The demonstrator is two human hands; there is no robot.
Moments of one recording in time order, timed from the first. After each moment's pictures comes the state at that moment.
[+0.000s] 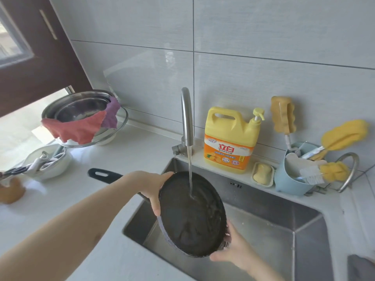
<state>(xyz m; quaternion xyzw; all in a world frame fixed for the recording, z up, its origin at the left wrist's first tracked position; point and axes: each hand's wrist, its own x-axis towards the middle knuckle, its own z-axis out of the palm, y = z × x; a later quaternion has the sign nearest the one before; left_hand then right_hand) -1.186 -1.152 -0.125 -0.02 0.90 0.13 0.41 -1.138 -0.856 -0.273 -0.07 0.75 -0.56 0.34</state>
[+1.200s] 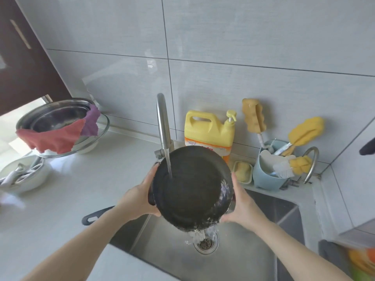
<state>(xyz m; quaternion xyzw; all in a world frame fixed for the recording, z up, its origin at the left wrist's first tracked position) -1.145 -1.116 -0.151 -0.04 0.96 0.27 0.08 -1.211 -0.802 -0.215 -0.18 0.89 -0.40 0.13</state>
